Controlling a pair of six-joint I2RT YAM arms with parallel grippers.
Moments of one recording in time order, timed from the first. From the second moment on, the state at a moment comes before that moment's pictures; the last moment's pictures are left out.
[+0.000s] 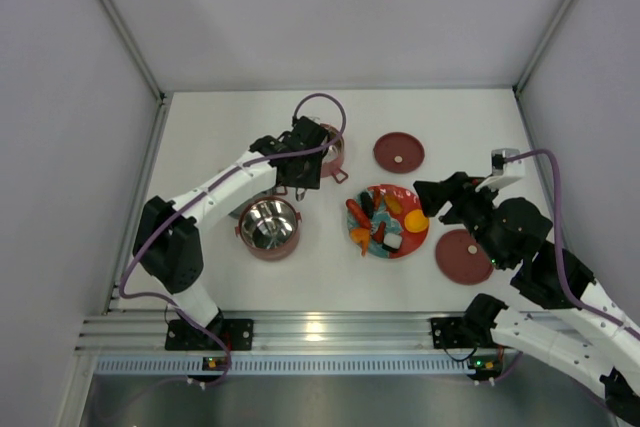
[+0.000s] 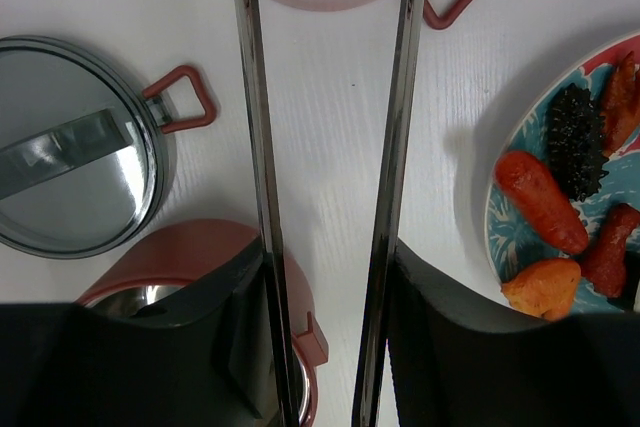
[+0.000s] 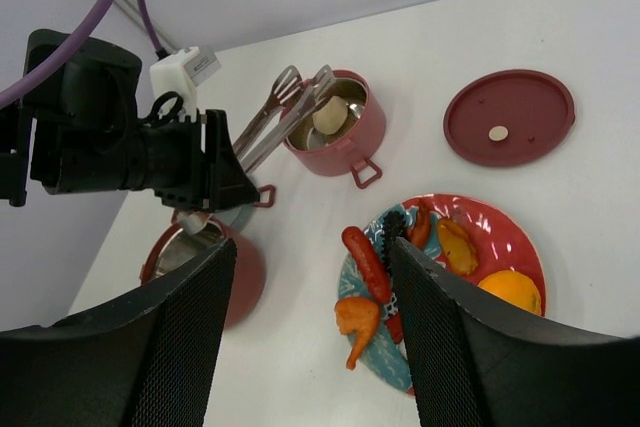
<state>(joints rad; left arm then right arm) -0.66 1.69 1.44 -0.76 -0.25 -0.47 0.85 0.55 0.88 -0.46 0.47 0.54</state>
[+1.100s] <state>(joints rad) -1.08 1.59 1.46 -0.81 -0.19 -0.42 0.85 0.55 0.91 -0.49 0.49 0.54</state>
